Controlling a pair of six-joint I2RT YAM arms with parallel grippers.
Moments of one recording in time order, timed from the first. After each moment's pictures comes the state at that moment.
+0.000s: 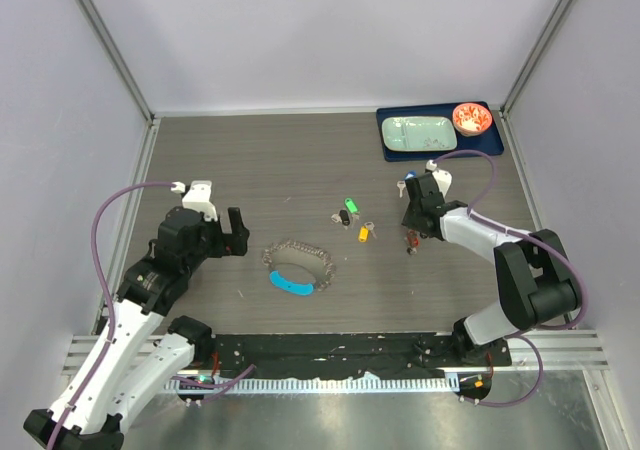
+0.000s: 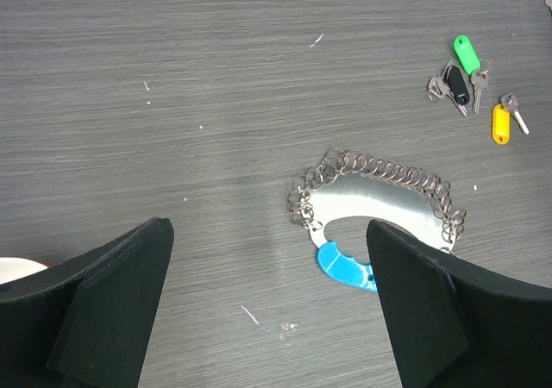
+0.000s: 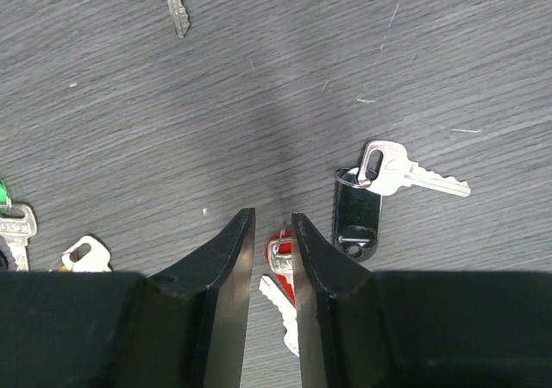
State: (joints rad) left arm -0.41 0.64 0.76 -0.65 -0.16 -0.29; right arm 0.33 1.49 0.77 -0.22 0.33 0.59
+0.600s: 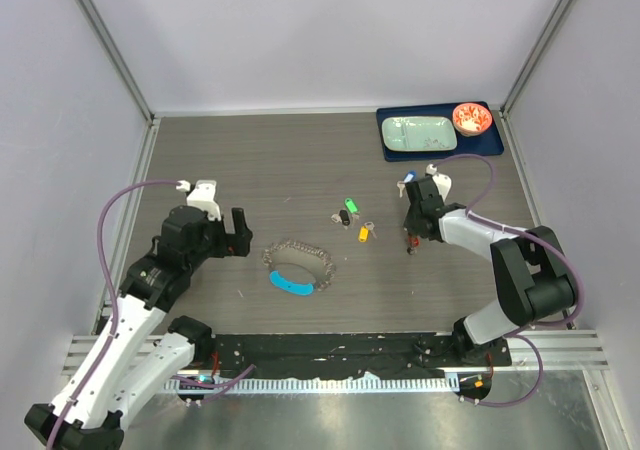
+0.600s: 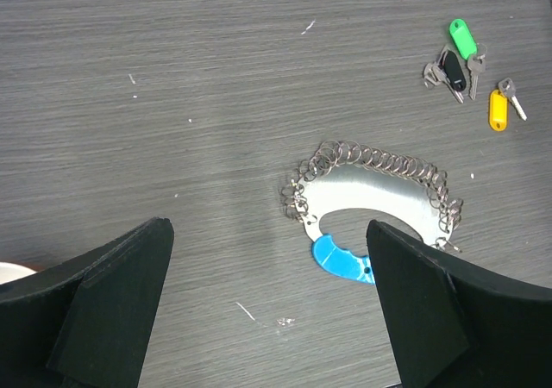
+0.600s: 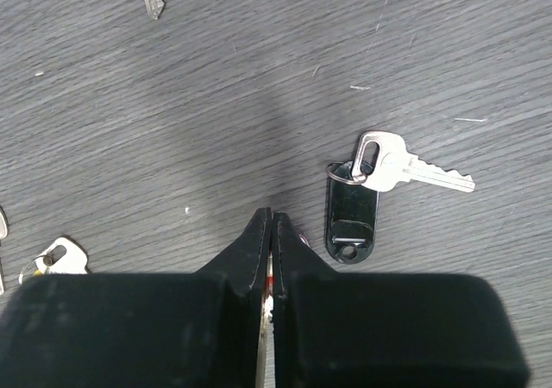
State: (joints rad) left arm -0.41 0.66 0.76 -0.65 -0.13 -0.28; right arm 0.33 1.52 0.74 -0.19 0.31 0.60
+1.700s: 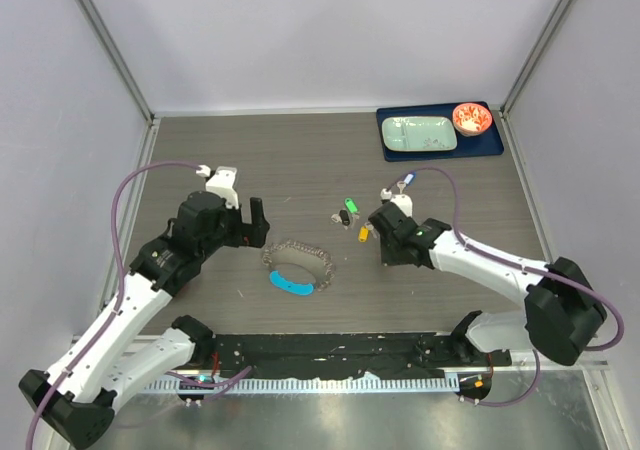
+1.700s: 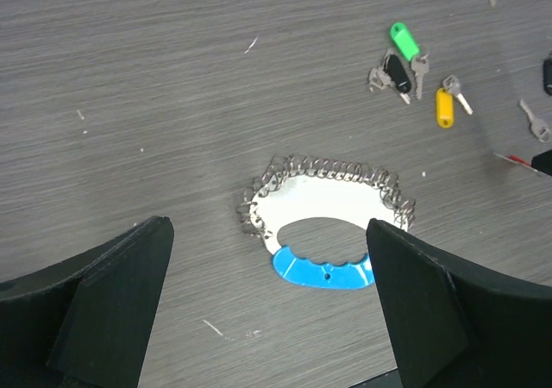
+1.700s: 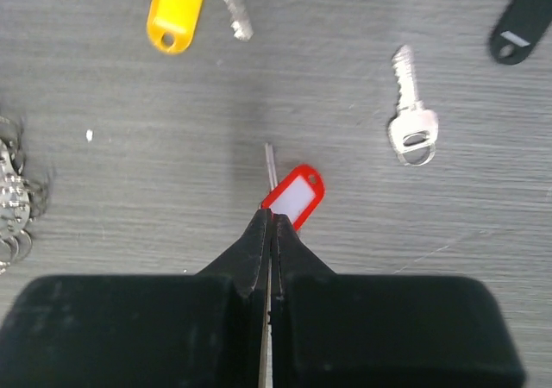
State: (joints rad) left arm -0.55 0.81 0.88 -0.61 -0.14 -0.31; right arm 0.71 1.29 0.77 -0.57 0.31 0.59
